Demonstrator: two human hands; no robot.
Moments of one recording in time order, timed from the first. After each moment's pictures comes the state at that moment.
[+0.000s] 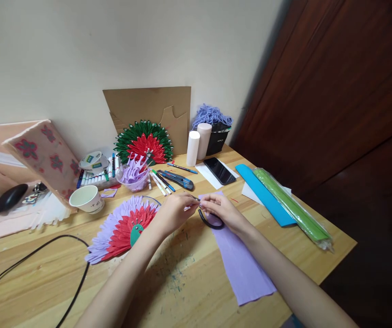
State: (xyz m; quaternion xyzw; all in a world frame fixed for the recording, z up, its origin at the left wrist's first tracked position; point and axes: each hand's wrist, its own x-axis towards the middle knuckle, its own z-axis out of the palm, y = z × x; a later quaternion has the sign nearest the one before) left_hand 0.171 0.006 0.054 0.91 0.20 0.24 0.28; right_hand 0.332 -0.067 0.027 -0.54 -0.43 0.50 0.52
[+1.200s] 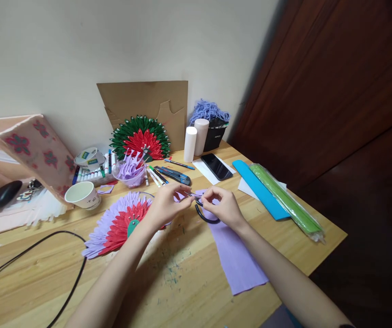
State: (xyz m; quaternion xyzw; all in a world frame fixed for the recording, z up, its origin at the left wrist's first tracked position) left_hand 0.166 0.003 0.066 0.83 0.29 0.30 0.36; right_hand 0.331 -0.076 0.034 -0.61 -0.56 0.23 0.52
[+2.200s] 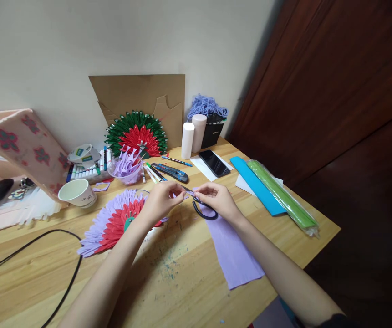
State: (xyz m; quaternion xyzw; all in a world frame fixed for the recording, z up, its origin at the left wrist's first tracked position) left_hand 0.165 0.010 0.058 0.86 0.29 0.27 0.33; right_hand 0.336 -0.068 0.026 -0.56 -0.50 0.38 0.54
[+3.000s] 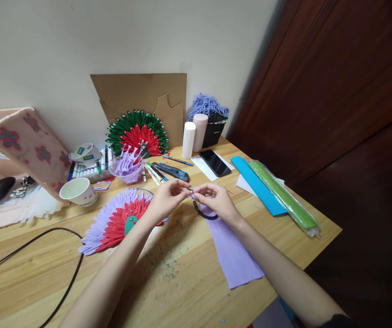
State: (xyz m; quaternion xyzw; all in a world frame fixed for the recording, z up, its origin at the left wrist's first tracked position) left_hand 0.175 0.008 0.051 0.74 0.31 0.28 0.53; right_hand 0.329 -0.069 0.025 -0.56 -0.49 0.38 0.55
